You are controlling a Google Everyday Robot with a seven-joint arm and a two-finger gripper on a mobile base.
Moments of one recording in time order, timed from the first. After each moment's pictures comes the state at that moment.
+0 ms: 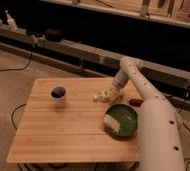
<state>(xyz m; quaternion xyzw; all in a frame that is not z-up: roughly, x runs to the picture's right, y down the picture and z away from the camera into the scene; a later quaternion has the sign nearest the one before) 0.150 0.038 0.974 0.11 -0.35 -0.92 0.16</state>
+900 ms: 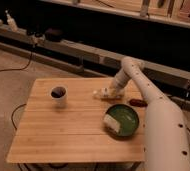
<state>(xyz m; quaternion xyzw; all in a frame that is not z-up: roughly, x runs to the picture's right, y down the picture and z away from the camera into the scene) 0.141 0.031 0.945 0.17 -0.34 -0.91 0.14</state>
